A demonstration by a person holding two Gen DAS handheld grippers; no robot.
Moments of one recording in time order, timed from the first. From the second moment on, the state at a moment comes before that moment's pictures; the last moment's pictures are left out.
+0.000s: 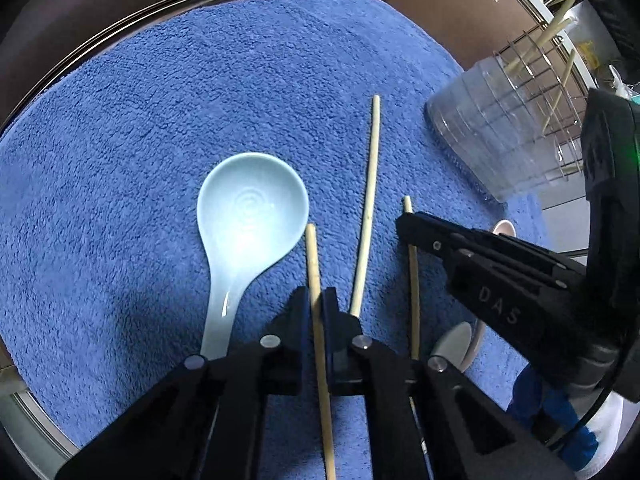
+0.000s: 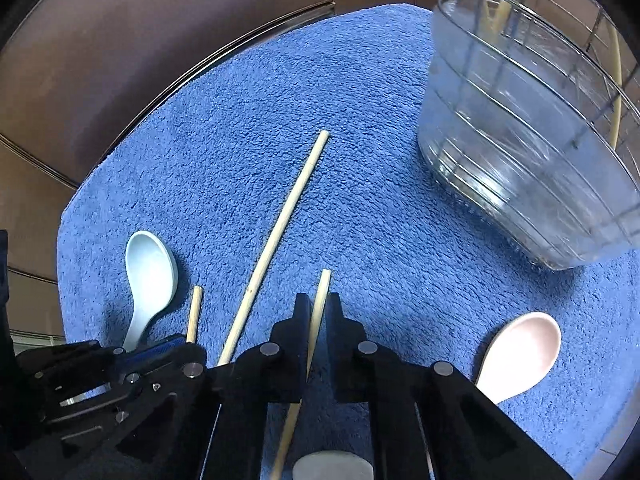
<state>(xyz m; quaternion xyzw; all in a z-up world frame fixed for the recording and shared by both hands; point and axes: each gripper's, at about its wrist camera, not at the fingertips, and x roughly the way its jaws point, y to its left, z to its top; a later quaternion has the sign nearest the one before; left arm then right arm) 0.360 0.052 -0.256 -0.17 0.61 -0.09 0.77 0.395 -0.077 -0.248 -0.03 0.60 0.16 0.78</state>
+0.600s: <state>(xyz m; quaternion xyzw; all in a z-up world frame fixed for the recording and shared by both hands) 0.273 0.091 -0.177 -0.19 0.47 -0.11 0.85 0.314 -0.121 -0.154 0.08 0.47 0.24 0.85</state>
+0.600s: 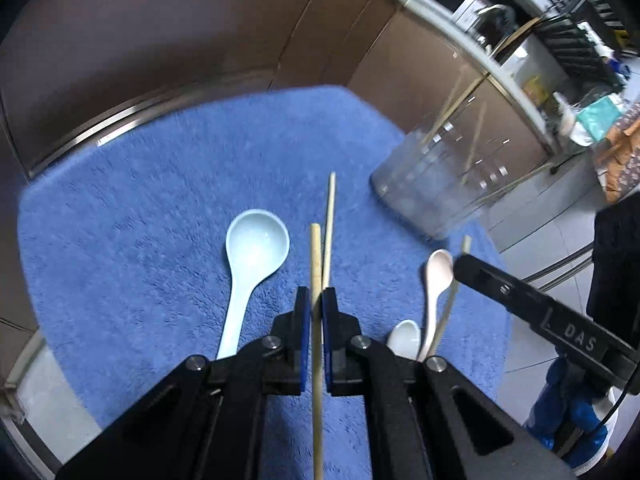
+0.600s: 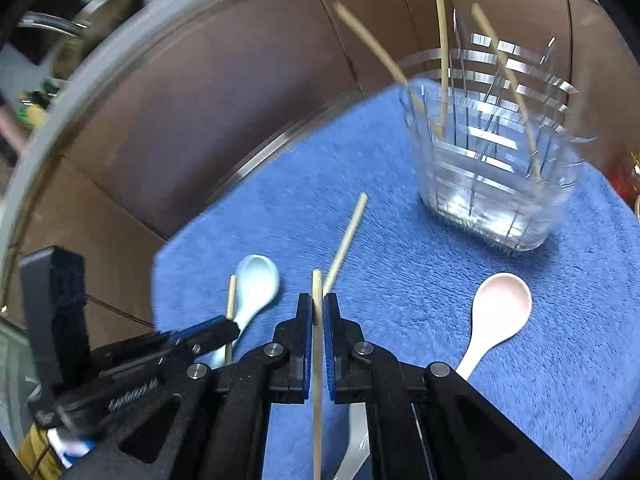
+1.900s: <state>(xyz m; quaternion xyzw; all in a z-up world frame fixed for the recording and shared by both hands) 0.157 0.067 -0.036 -0.17 0.24 -0.14 0.95 0.158 -0.222 -0.014 0.09 0.21 0.15 0.96</state>
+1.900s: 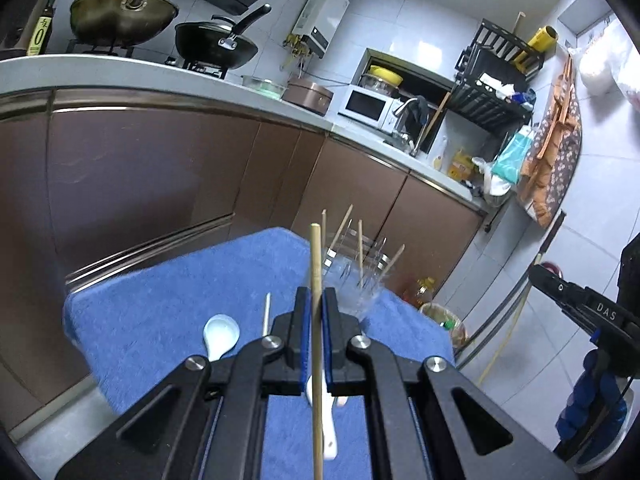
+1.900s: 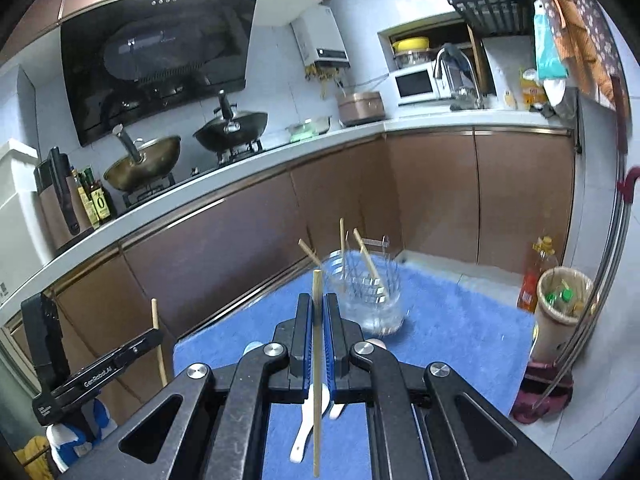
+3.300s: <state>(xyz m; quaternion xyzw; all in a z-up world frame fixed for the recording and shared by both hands) 0.444 -0.062 -0.077 -0.14 0.16 -0.09 0.97 0.372 -0.238 -0.088 0.07 0.15 0.09 0.98</state>
